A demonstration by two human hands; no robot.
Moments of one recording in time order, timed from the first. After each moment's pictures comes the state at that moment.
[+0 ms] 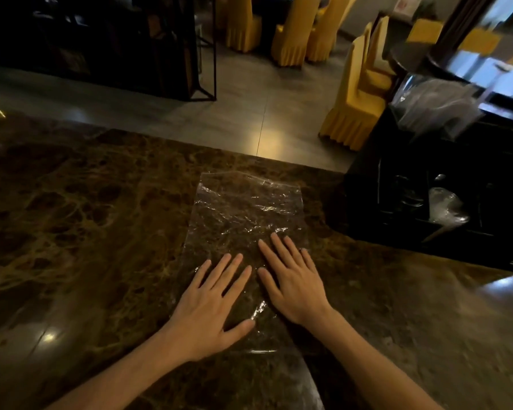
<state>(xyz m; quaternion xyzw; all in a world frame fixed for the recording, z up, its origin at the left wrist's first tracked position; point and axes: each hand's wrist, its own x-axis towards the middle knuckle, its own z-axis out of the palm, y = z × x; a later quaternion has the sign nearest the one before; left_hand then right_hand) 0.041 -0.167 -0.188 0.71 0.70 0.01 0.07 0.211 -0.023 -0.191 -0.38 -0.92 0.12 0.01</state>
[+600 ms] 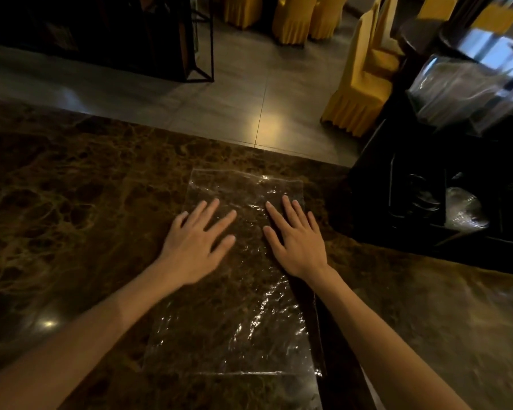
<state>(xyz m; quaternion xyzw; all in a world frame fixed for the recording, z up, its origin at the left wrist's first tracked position) -0.031 -0.073 -0.178 0.62 0.78 0.04 0.08 0.174 0.064 -0.197 -0.41 -0.91 0.10 0.06</state>
